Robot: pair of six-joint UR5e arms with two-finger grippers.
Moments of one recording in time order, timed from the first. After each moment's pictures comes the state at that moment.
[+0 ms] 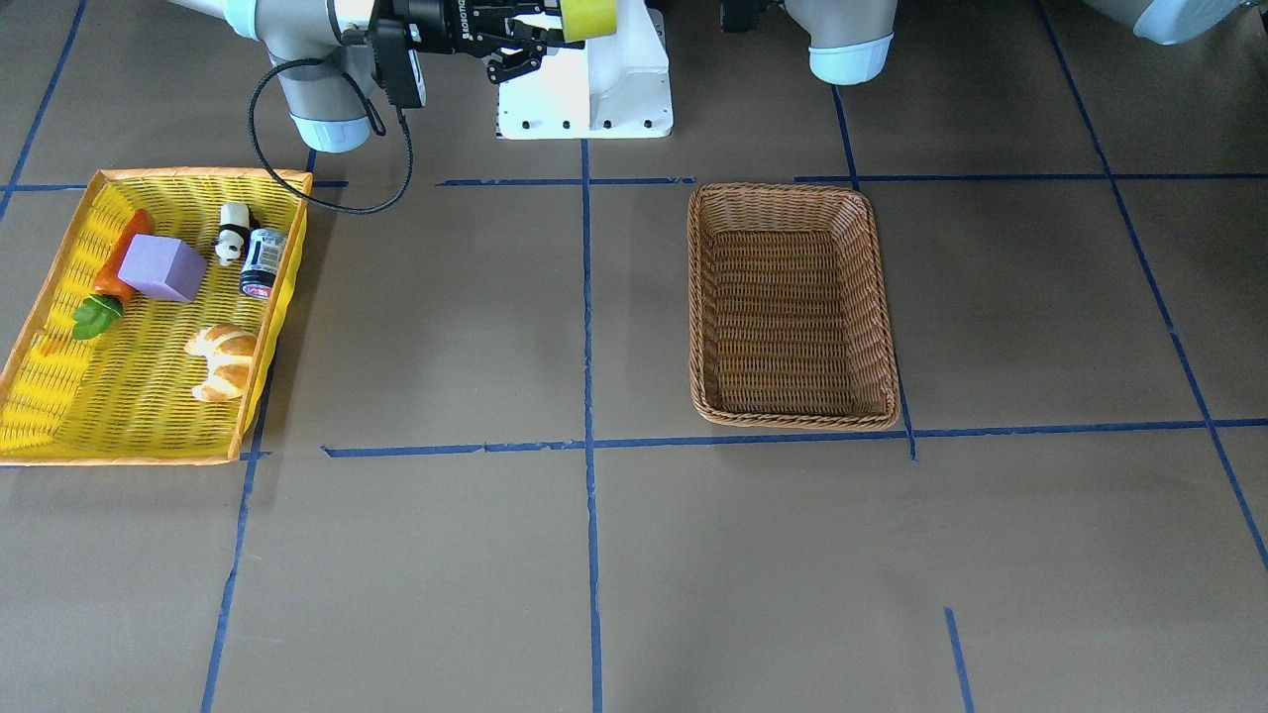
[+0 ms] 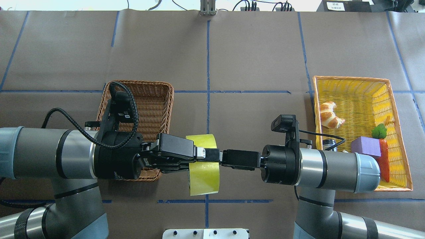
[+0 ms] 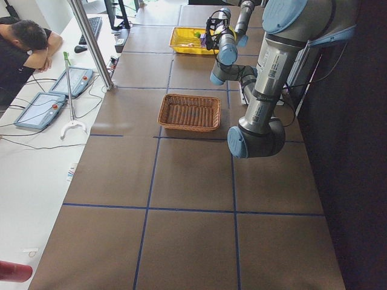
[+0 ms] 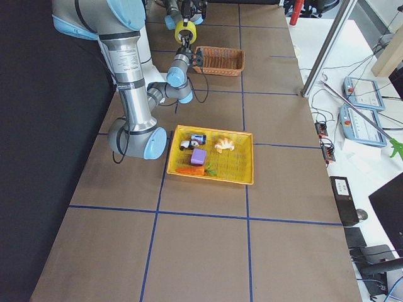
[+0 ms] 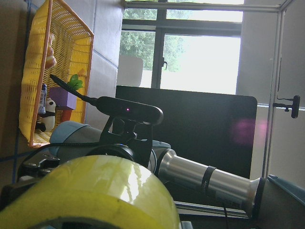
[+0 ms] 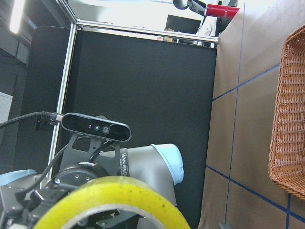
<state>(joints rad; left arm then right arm) -0.41 -2.02 -1.96 -3.03 -1.87 -1.91 0.31 -1.21 1.76 0.21 1.66 1.65</state>
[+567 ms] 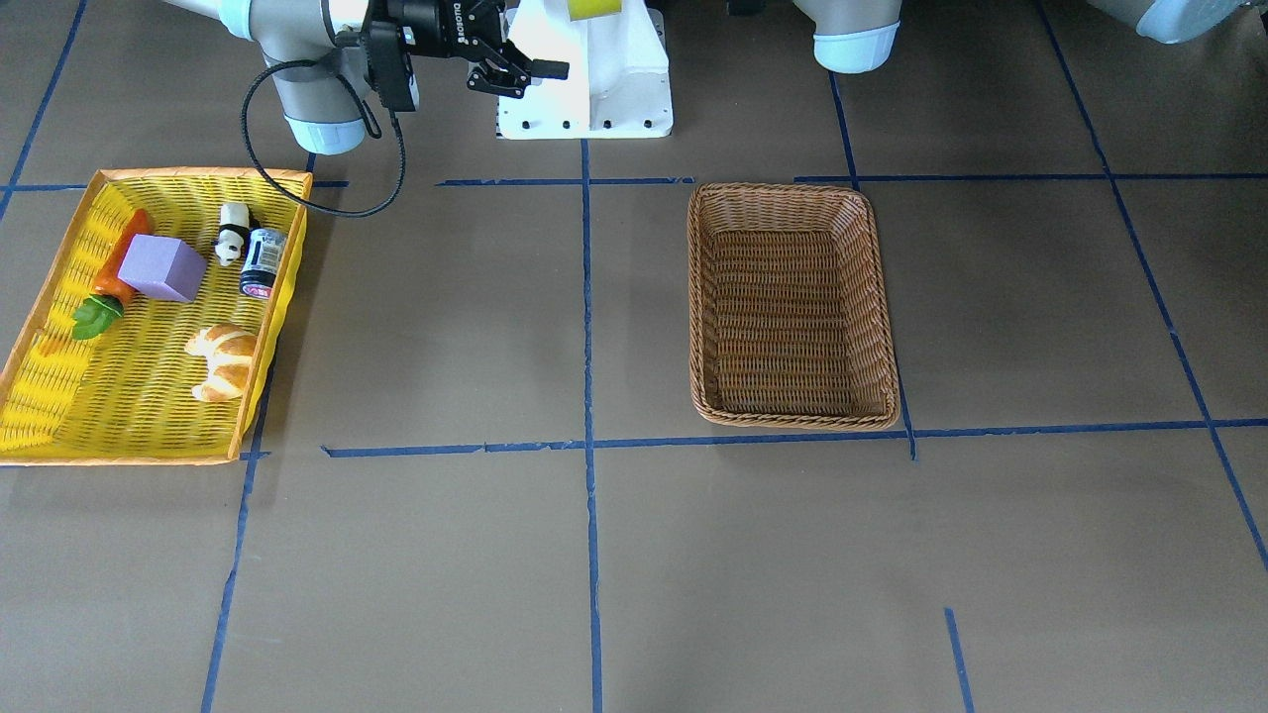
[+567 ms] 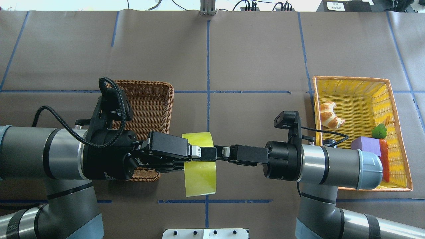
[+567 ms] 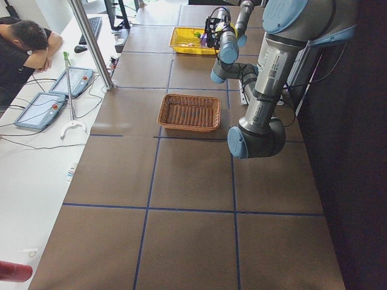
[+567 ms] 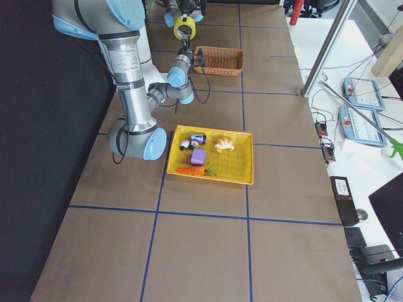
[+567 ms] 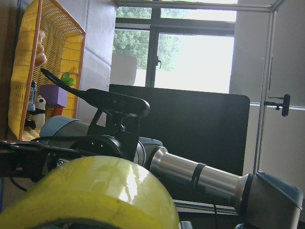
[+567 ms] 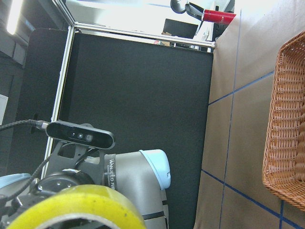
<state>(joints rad) -0.42 -2.01 -2.00 -3.02 -1.87 -1.91 0.34 -1.22 1.76 0.20 1.67 1.65</state>
